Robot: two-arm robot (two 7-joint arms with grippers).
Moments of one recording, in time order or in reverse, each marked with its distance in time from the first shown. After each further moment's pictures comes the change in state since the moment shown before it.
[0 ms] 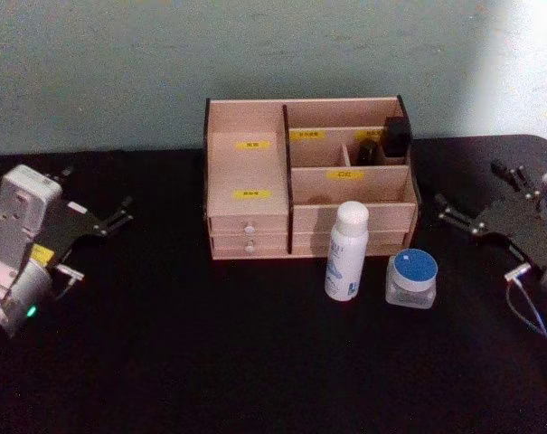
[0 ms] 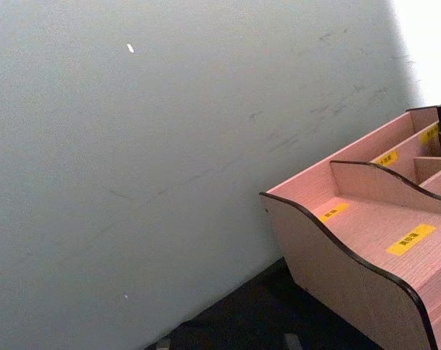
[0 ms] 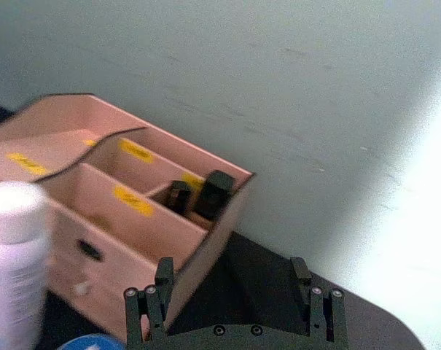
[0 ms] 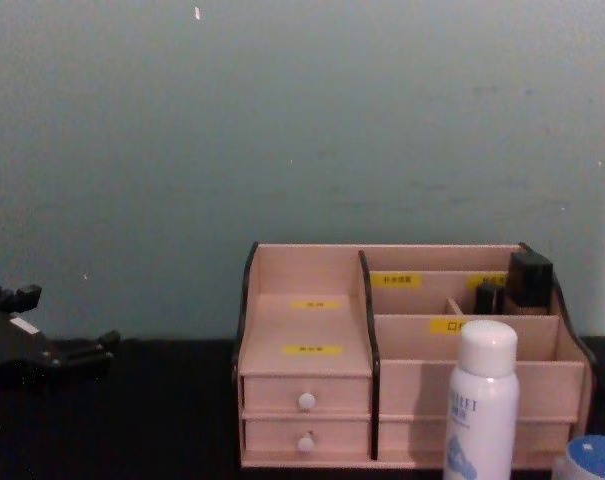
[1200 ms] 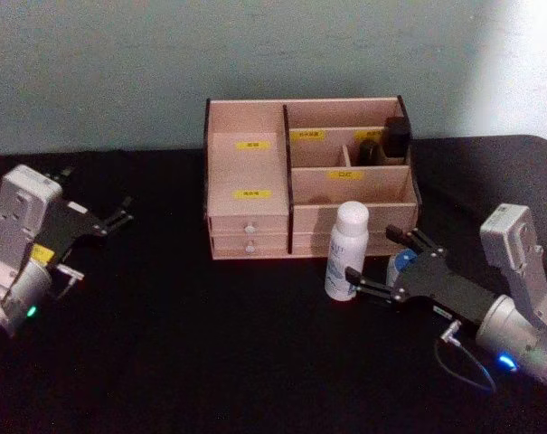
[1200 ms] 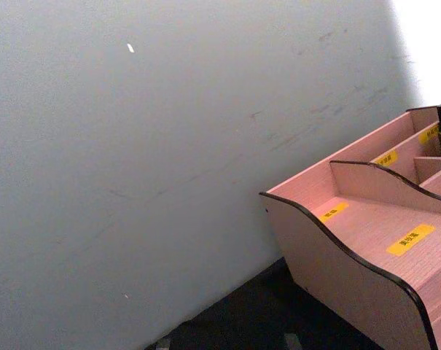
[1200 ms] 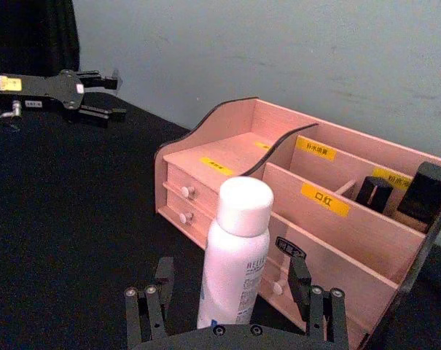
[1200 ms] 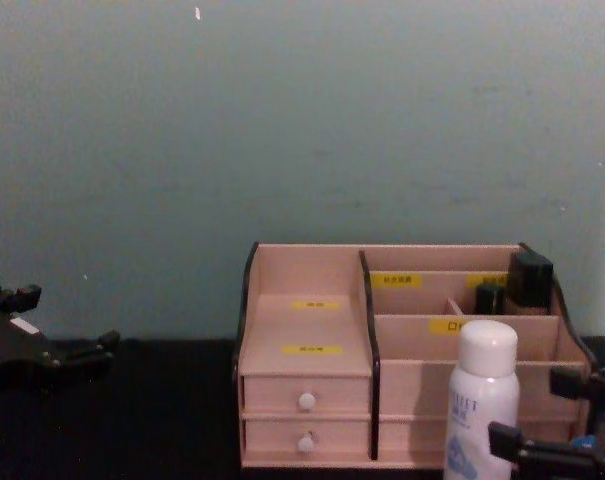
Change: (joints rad) left arm 0.000 0.000 0.000 0.000 0.000 0.000 0.000; right arm -0.015 -0.084 -0.059 0.015 0.103 0.006 0.346
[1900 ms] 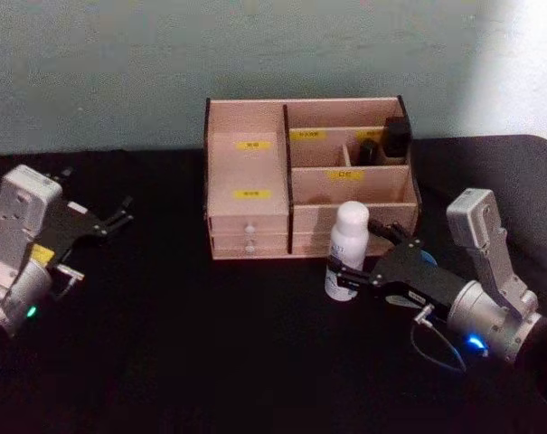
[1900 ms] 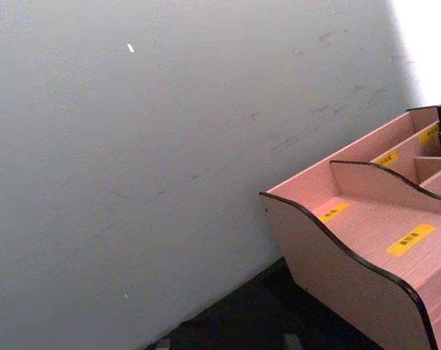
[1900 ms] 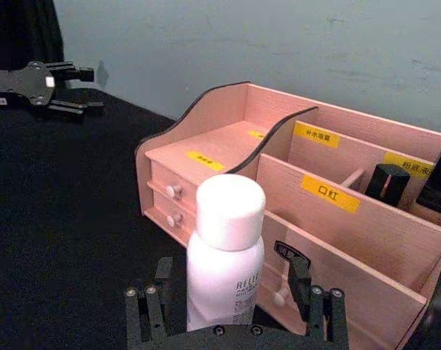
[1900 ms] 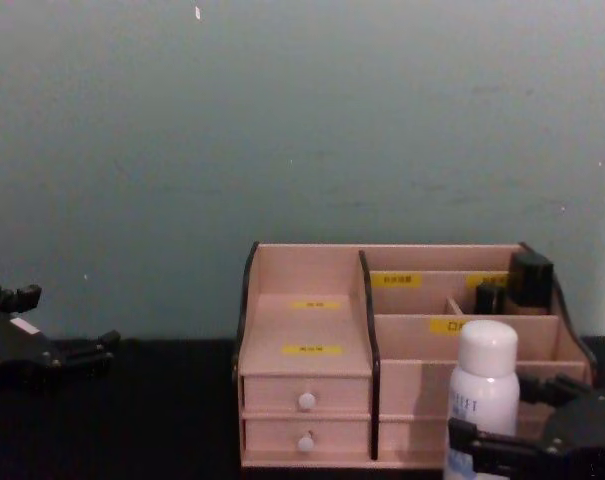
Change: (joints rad) left arm 0.000 0.000 0.000 0.000 0.000 0.000 0.000; right arm 0.095 -0.119 -0.001 0.137 -0.040 0.047 0.034
